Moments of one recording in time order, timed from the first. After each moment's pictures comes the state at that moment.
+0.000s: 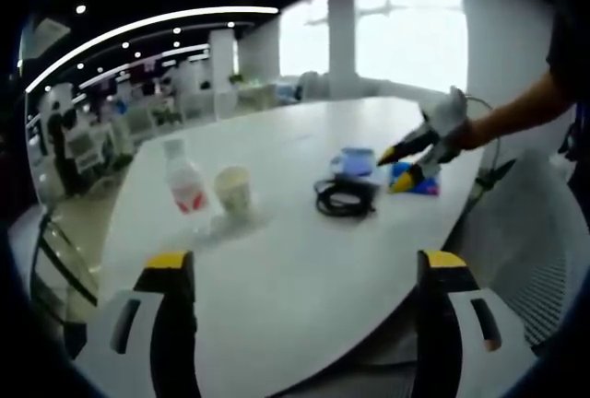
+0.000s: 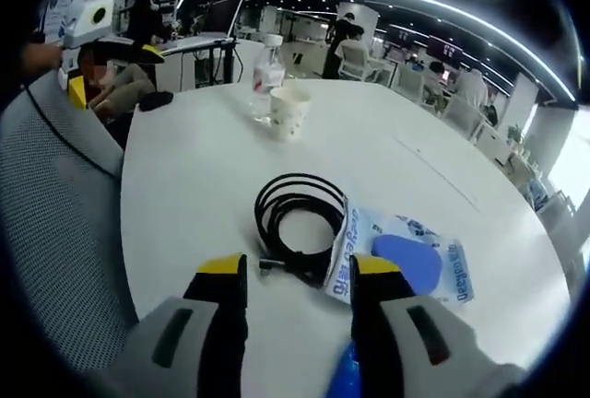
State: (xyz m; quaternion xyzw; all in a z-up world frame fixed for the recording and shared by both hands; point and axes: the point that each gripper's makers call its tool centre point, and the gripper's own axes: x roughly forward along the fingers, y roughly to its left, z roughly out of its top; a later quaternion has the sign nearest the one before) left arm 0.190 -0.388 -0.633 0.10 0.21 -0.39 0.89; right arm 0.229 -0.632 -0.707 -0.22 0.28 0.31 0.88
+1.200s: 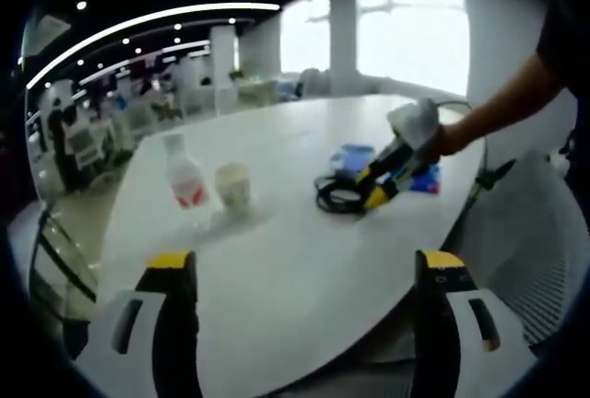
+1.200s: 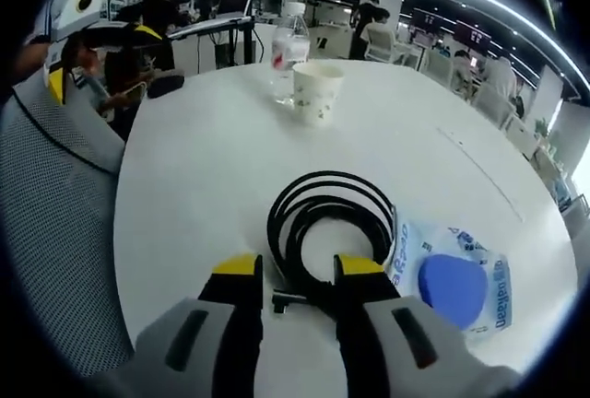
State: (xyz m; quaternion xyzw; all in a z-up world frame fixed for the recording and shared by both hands) left arm 0.190 -0.386 -0.636 0.10 0.22 -0.39 0.89; right arm 0.251 -0.596 -0.747 -0.21 0.33 0.36 0.85
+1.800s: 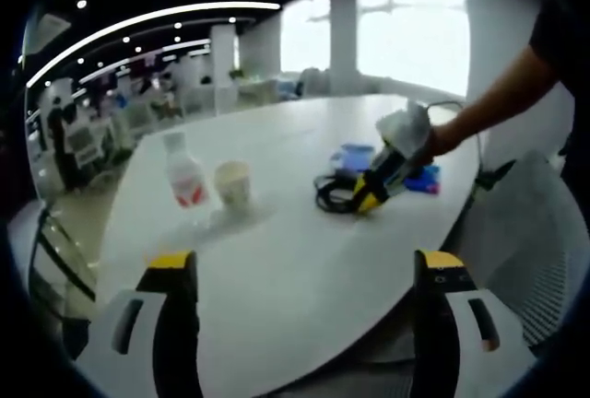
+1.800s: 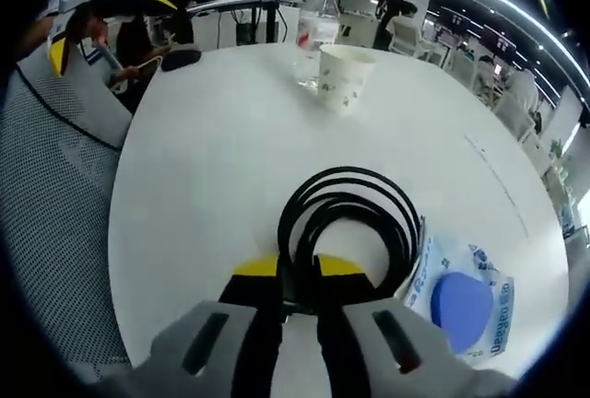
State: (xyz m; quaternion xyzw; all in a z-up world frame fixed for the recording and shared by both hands) left arm 0.189 -0.386 -0.637 0.10 0.22 -0.39 0.89; right arm 0.251 -0.585 -0.762 -0.26 0.35 0.40 0.81
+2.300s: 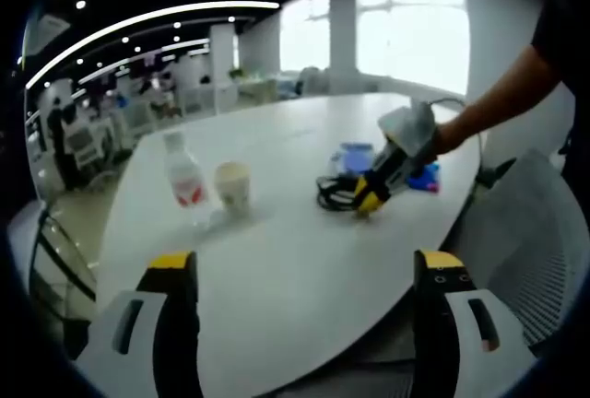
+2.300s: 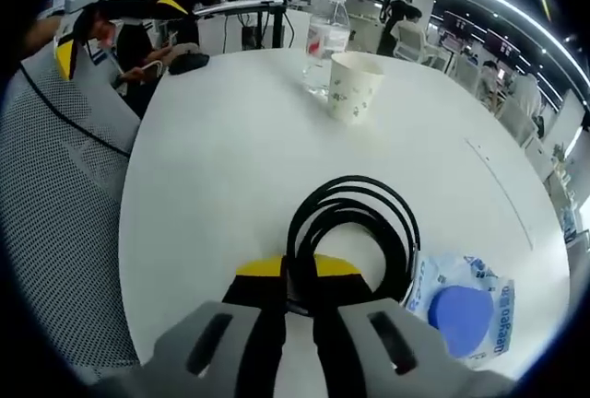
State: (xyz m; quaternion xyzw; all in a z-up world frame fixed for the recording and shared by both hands) left arm 0.189 -0.386 -0.638 0.10 0.22 -0.39 0.89; right arm 0.241 -0.574 -0.755 -0.25 0.34 0.41 0.81
